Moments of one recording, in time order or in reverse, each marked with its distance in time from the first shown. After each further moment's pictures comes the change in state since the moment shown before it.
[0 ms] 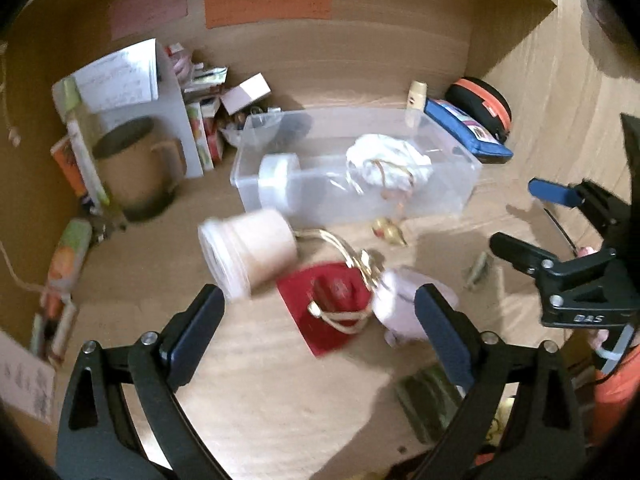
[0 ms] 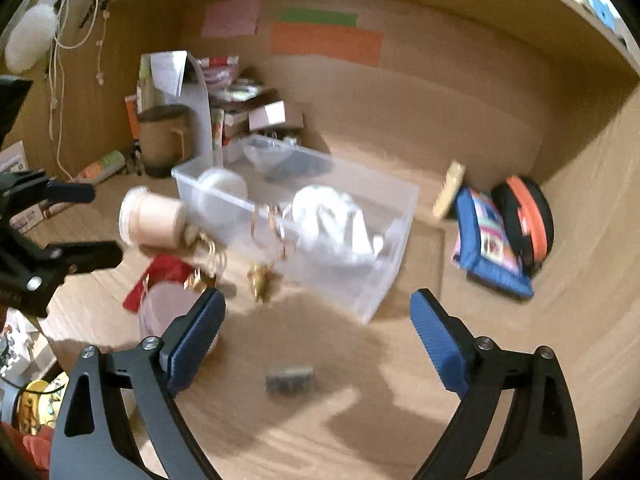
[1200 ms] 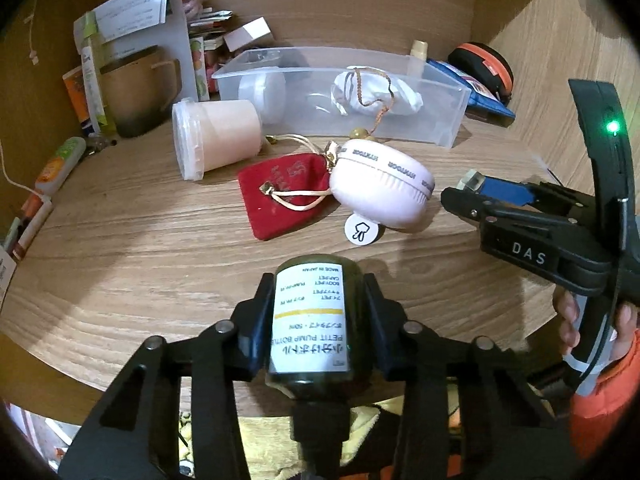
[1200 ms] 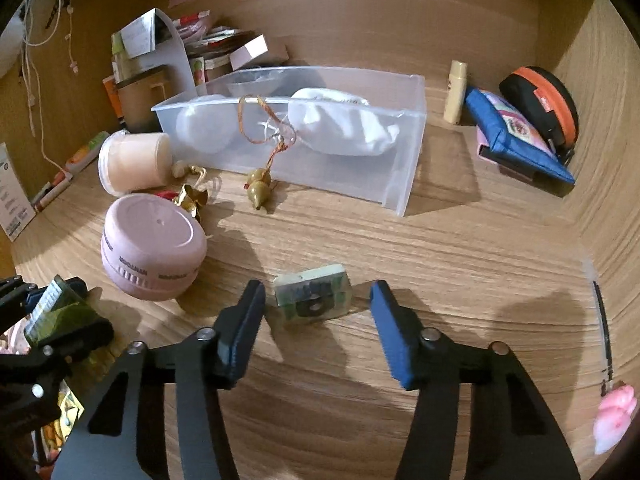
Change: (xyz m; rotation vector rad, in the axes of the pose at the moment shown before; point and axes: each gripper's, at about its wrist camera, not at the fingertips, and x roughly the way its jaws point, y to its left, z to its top) left arm 0.017 -0.038 -0.079 -0.096 0.041 0.031; right arm 0.044 0.000 -0.062 0.167 0.114 0.063
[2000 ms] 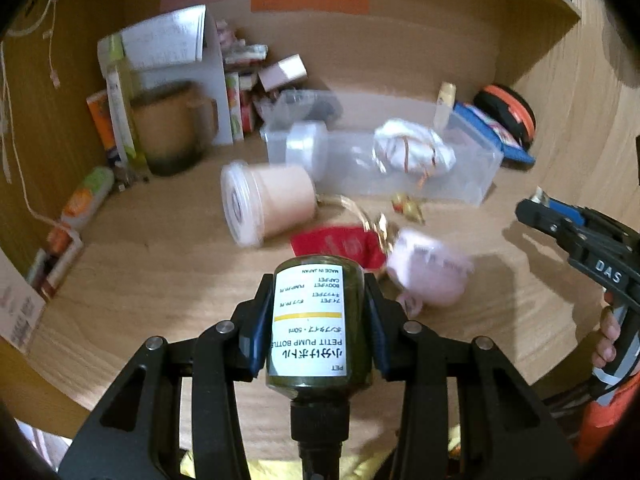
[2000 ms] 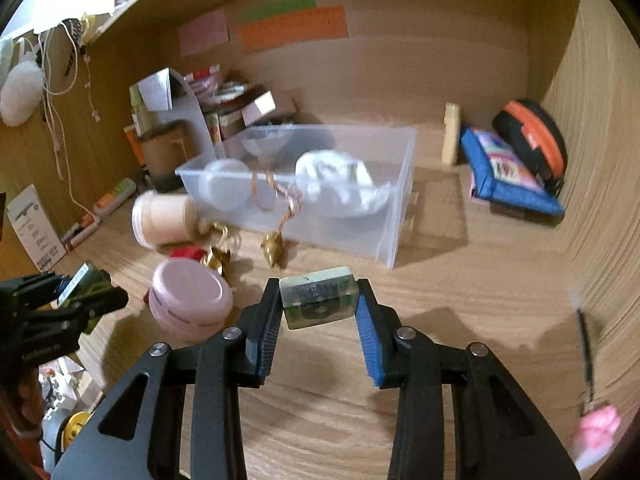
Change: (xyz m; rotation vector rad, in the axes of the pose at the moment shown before) left arm -0.022 0.032 0.046 -0.023 -0.093 0.063; right arm -0.045 -0.015 0.024 0.031 -0.145 0.072
